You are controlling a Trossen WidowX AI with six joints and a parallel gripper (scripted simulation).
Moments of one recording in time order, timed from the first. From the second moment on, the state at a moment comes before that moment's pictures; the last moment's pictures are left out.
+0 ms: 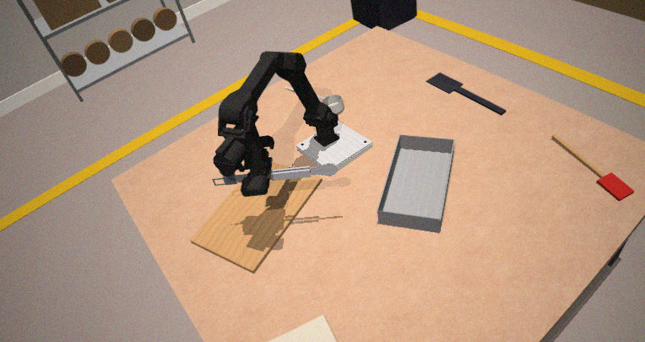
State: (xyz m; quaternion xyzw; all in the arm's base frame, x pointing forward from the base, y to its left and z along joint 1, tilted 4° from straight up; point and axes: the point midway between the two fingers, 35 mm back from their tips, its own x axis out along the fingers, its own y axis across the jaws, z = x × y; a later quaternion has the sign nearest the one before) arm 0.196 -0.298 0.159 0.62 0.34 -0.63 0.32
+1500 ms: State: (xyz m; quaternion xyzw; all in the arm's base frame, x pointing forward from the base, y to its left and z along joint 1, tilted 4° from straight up) arm 0.114 -0.329 0.159 0.63 -0.28 -0.67 -0.28
